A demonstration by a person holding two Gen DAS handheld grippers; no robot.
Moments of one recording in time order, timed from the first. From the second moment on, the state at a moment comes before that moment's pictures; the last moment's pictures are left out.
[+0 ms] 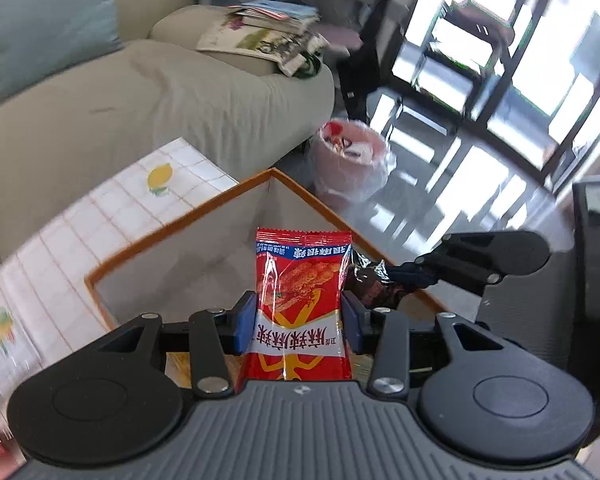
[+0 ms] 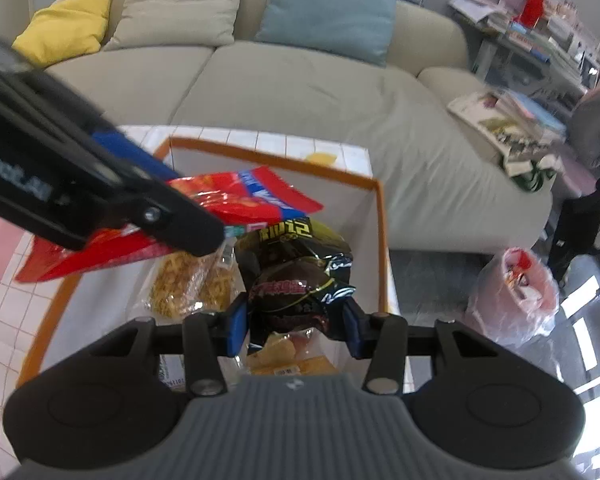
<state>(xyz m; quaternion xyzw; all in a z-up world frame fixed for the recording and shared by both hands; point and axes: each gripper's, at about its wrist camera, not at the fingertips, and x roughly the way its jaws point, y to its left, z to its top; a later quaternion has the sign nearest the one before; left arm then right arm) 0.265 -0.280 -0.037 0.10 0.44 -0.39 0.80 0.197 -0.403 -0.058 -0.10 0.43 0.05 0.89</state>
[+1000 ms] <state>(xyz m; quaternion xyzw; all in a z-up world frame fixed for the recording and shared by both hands) 0.306 -0.263 -0.070 0.13 0.47 -0.34 0.81 0.252 -0.391 -0.087 -0.12 0.47 0.06 0.87</state>
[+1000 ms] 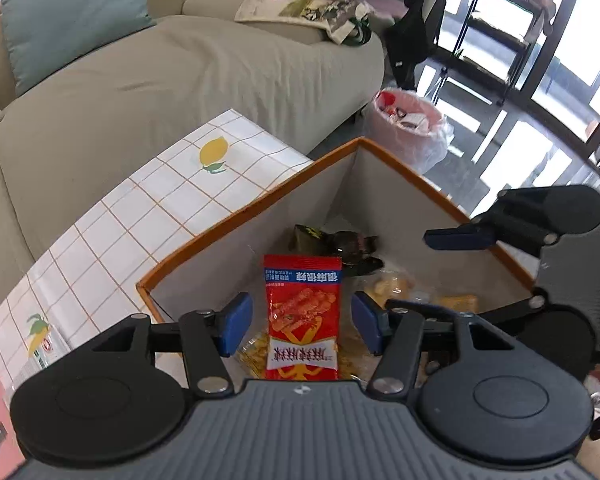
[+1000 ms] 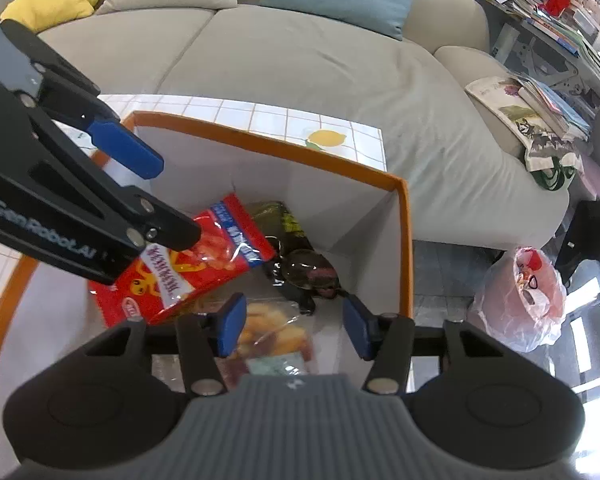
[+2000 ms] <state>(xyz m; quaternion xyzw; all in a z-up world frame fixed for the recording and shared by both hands) 0.155 -0.045 -0.031 -0.05 0.42 -0.18 0.89 0.123 -0.246 -0.033 -0.02 0.38 0.09 0.92</state>
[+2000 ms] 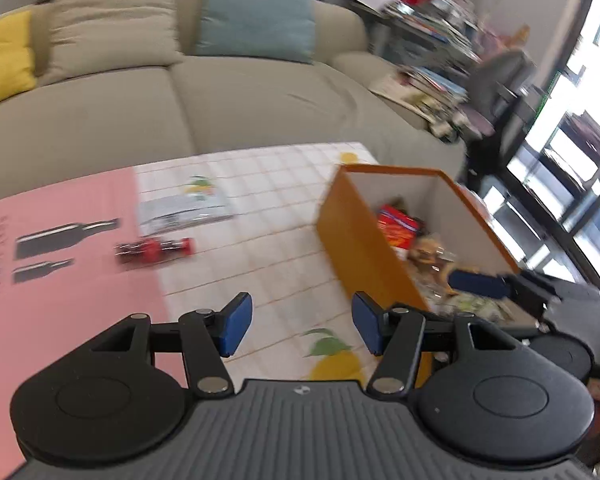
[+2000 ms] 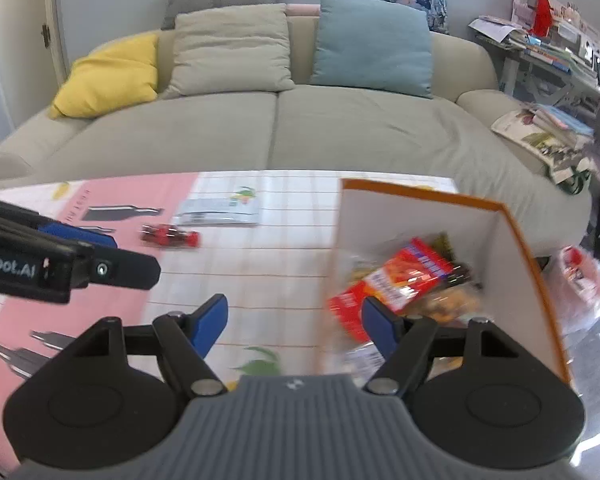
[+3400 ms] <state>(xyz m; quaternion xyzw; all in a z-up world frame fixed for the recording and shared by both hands) 0.286 0.051 -0.134 -0.01 0.42 -0.18 0.89 0.295 -0.125 -0.140 -0.07 0.44 0.10 0.89</state>
